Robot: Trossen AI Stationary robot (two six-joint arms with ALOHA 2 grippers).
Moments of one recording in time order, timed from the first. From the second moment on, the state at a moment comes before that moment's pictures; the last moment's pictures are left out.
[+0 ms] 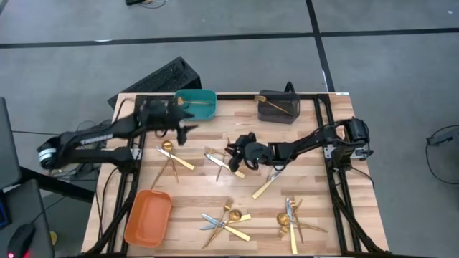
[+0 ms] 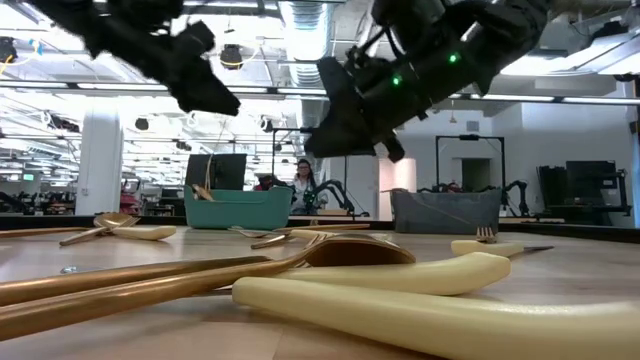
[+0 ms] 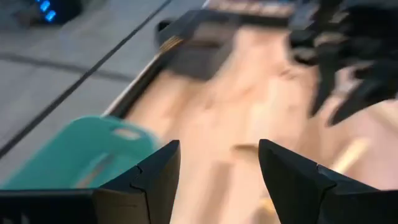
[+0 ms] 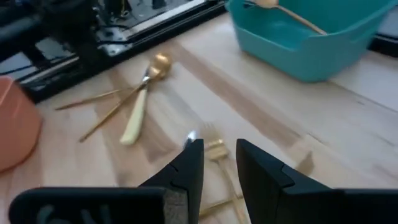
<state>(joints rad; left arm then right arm) 0.46 0.92 0.58 -0.08 0.10 0.08 0.08 1.79 0.91 0.44 0.46 0.46</state>
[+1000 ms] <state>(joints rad) 0.12 0.87 0.36 -0.12 -0.32 -0.08 0.12 1.82 0.94 0.17 0.26 0.47</state>
